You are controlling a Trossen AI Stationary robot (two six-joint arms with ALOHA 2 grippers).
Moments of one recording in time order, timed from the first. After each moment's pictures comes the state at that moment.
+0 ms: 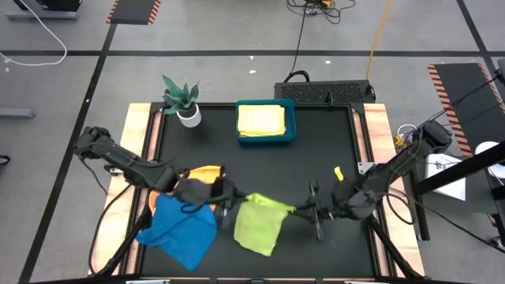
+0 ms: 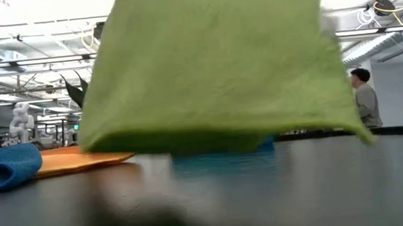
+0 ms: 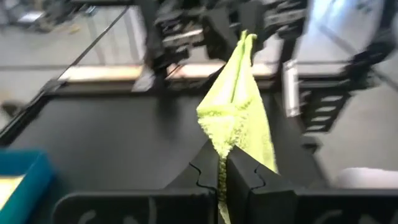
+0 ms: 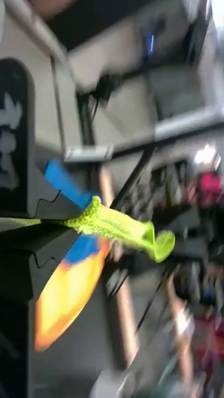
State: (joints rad) left arm -0.43 1.43 1.19 -0.14 -0.38 -0.16; right arm 0.70 1.24 0.69 0.49 0.63 0.24
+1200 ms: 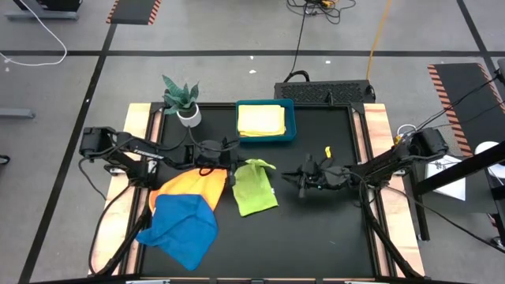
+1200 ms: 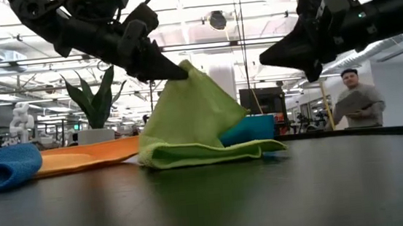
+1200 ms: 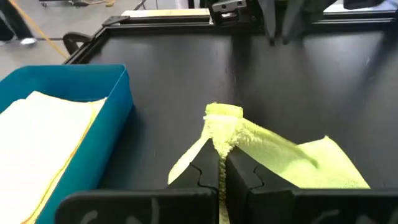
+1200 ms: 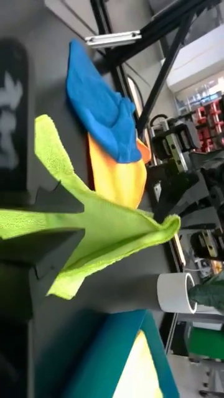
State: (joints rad) left arm 0.07 1.47 0.67 0.41 -0.04 0.04; right arm 0.23 1.37 0.27 0.92 0.41 0.33
